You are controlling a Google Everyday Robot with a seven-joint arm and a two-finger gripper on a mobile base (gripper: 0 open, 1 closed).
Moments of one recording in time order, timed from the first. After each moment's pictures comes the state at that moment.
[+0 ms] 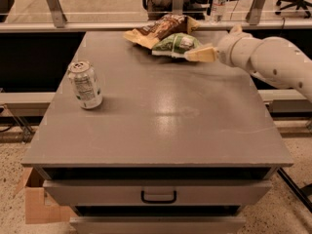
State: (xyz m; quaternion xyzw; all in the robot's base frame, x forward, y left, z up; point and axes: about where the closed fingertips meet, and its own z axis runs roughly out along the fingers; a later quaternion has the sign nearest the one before) arm 0.766 -0.196 0.906 -0.25 0.74 0.01 0.63
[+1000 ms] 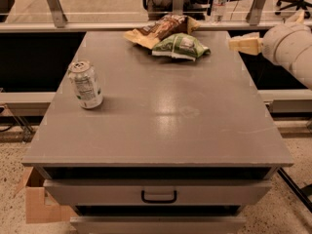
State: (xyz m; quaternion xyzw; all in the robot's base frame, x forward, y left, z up) arm 0.700 -0.304 0.973 -0.16 0.72 -0.11 0.66
